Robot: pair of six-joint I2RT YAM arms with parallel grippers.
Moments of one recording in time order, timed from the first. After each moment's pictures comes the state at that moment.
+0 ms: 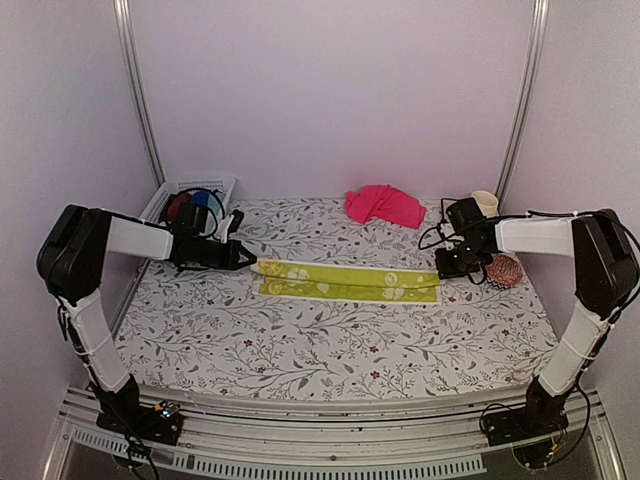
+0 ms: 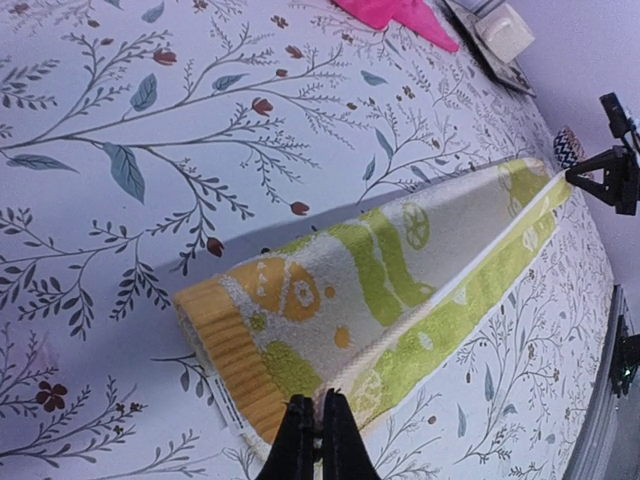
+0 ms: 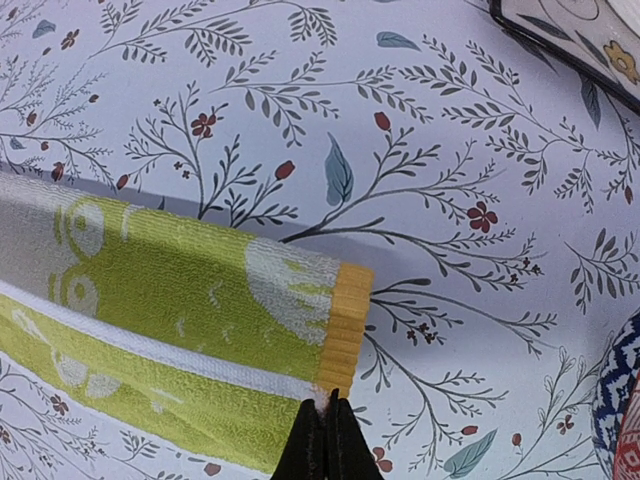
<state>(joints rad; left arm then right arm) -0.24 1.86 1.03 0.06 0.58 -0.14 0.33 1.74 1.10 -0.41 0.08 0.17</state>
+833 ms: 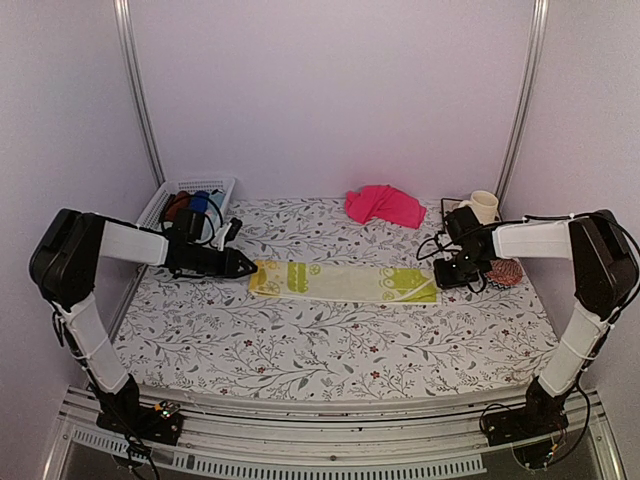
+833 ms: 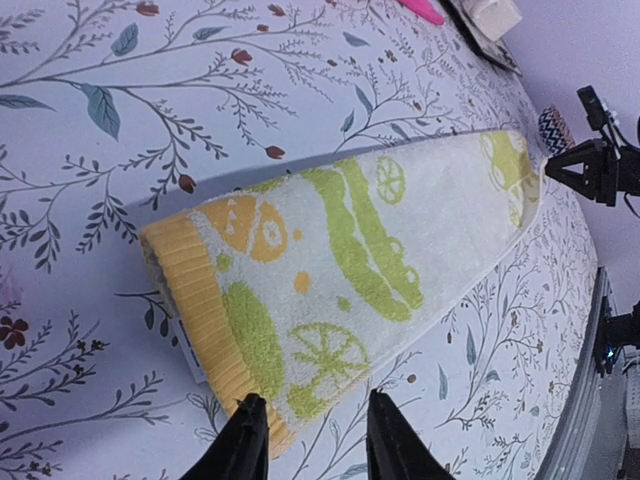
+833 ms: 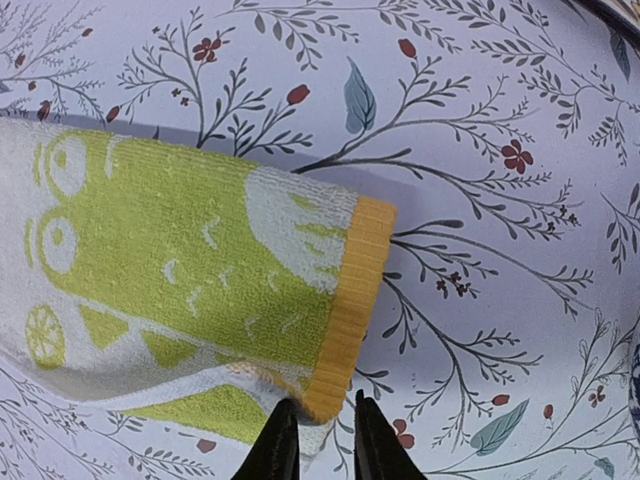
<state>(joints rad) -0.24 1.80 0.96 0.02 0.63 -0.15 0.36 1.74 1.05 -0.43 0.07 0.18</state>
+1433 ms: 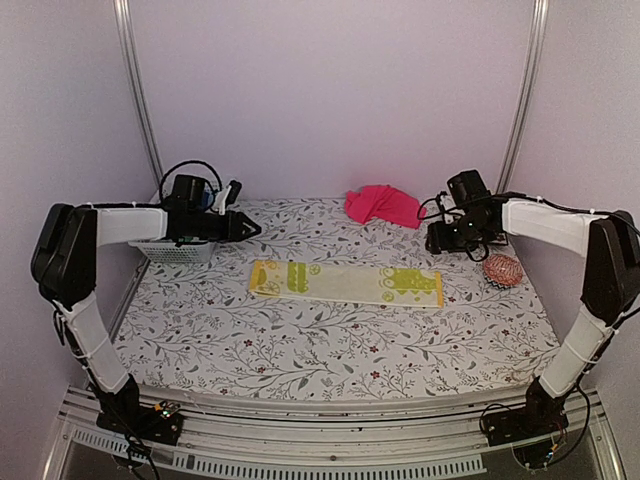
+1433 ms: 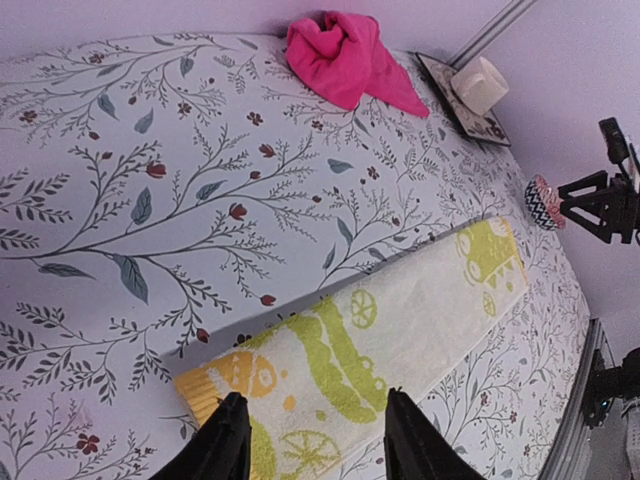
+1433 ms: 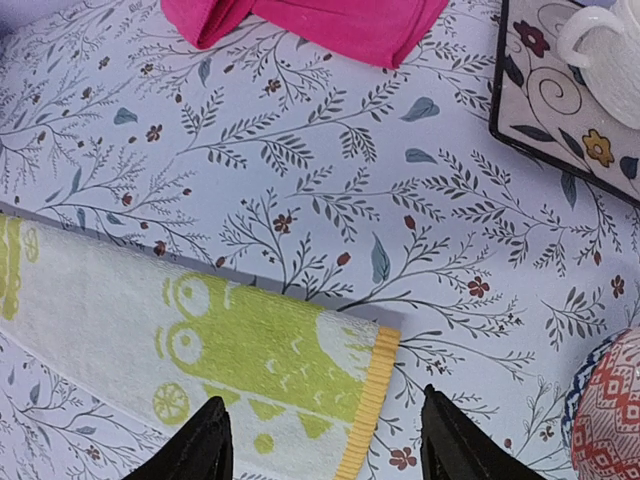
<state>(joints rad) -0.24 1.81 1.20 -0.07 0.58 -0.19 0.36 1.69 1.26 -0.53 0.06 0.22</state>
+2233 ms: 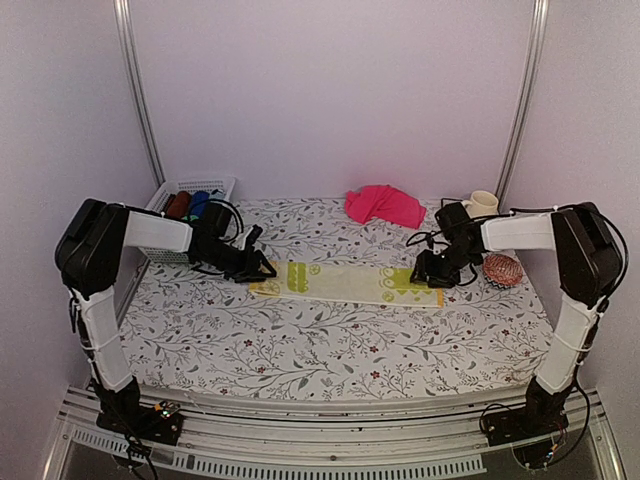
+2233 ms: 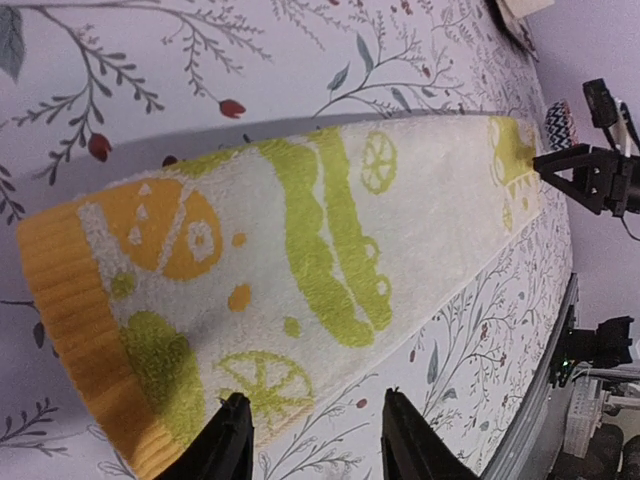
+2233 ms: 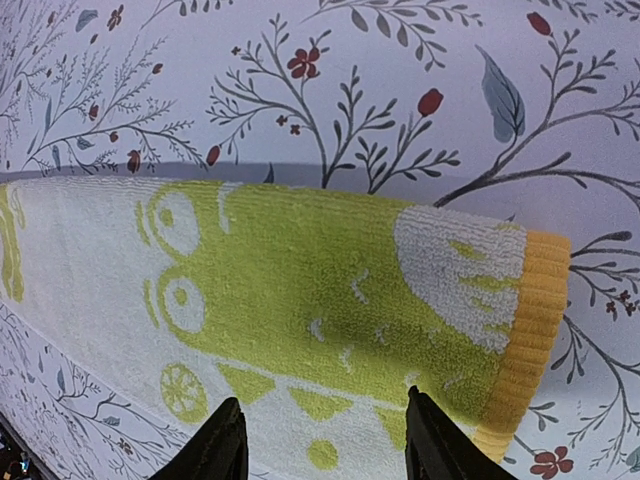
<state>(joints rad) -0.34 1.95 1.19 -0.21 0.63 -0.29 0.36 1.85 1.16 -0.43 -0.21 0.44</state>
